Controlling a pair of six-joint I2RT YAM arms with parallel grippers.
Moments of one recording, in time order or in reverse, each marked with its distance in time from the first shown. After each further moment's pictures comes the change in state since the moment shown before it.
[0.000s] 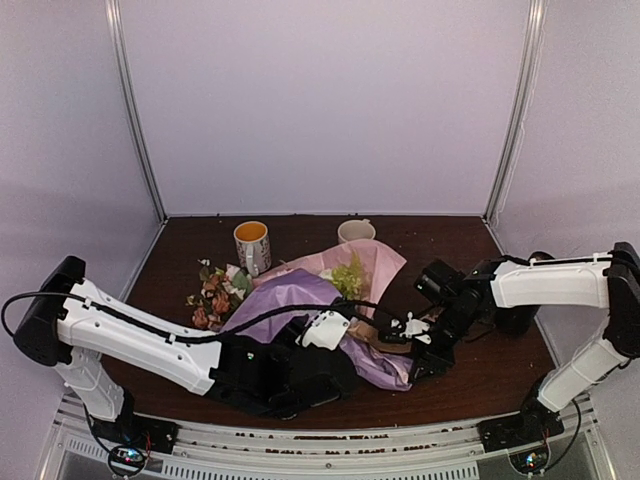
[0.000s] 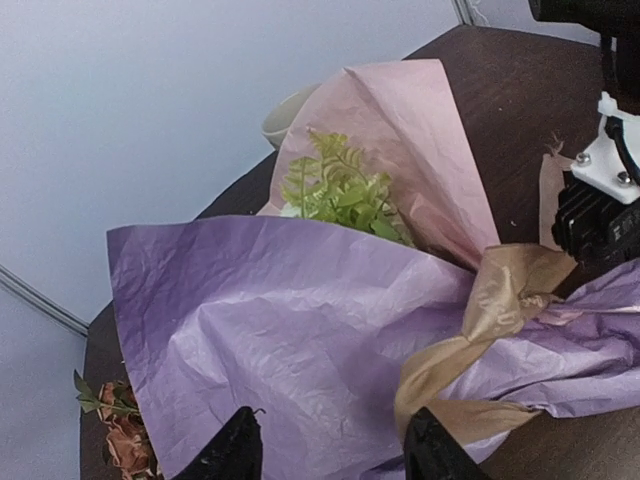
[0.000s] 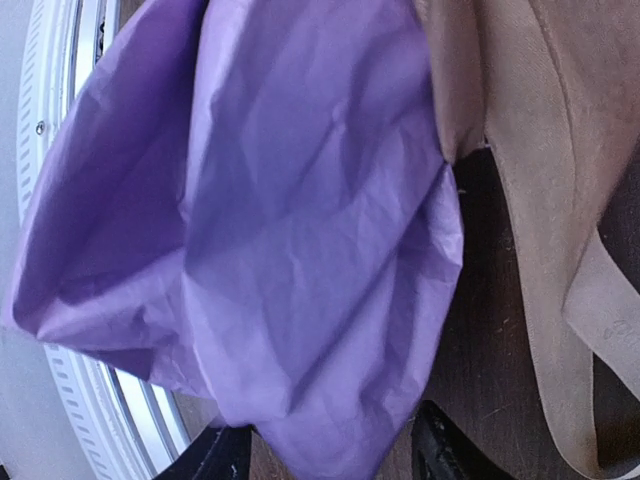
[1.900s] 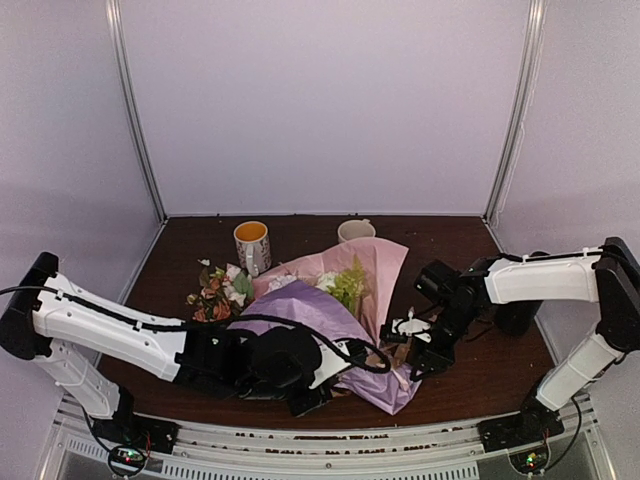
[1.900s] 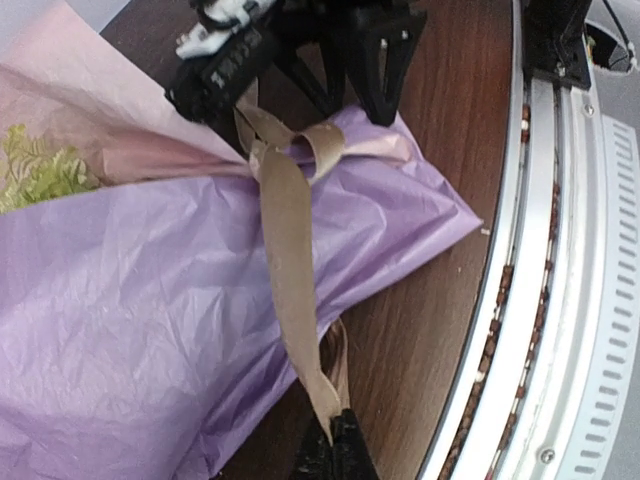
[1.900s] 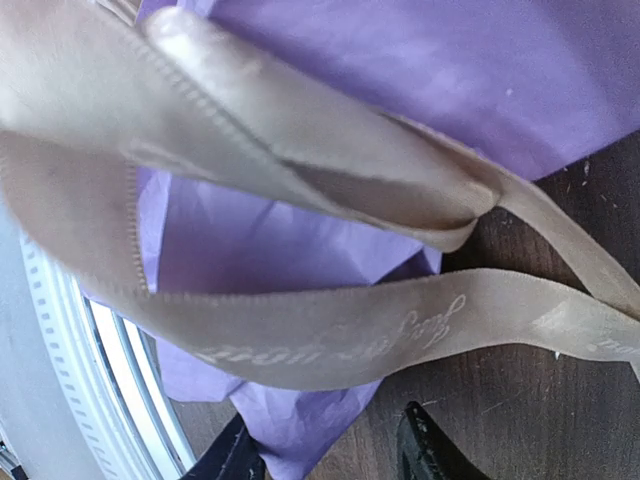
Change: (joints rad) left arm 0.068 -0.173 -0.162 0.085 0.835 0.271; right arm -0.036 0.054 0.016 -0.025 -0.013 0.001
